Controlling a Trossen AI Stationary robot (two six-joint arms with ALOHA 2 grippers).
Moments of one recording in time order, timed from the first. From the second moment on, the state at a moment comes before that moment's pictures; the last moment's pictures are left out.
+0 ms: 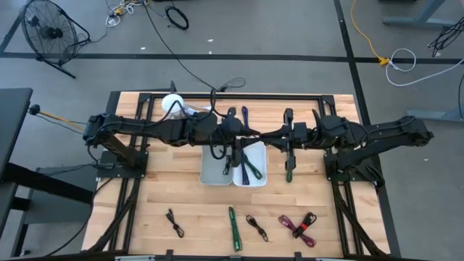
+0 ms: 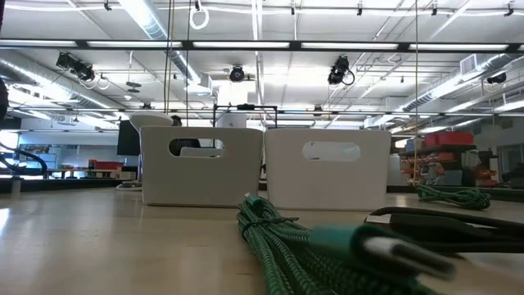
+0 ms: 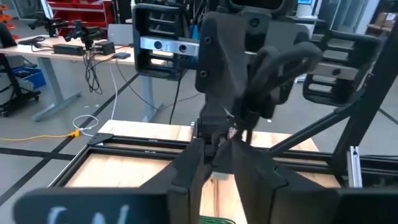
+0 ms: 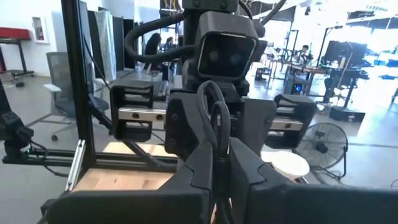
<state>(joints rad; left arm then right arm) -0.06 1.59 1.43 0.05 -0.16 -0.06 0.14 1.05 0.95 0.13 0.14 -0.09</state>
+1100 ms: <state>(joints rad) -0.05 1.64 1.43 0.12 -0.12 -0.06 0.11 1.13 0.95 0.24 0.12 -0.11</state>
